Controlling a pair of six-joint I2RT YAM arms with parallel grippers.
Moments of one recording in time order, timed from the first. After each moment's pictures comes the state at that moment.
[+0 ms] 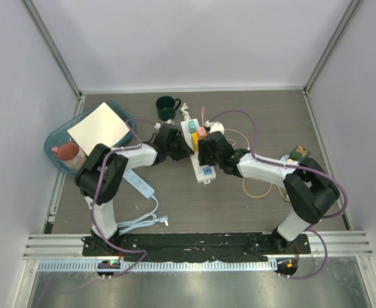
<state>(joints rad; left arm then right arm) -0.56 1.88 1.05 0.08 0.10 -0.95 0.72 1.62 0.94 -0.04 0.26 0.40</state>
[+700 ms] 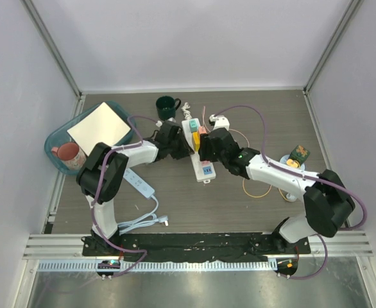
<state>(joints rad) -0.56 1.89 1.10 0.01 0.10 -0.92 0.74 1.49 0.96 -0.12 0.30 0.44</state>
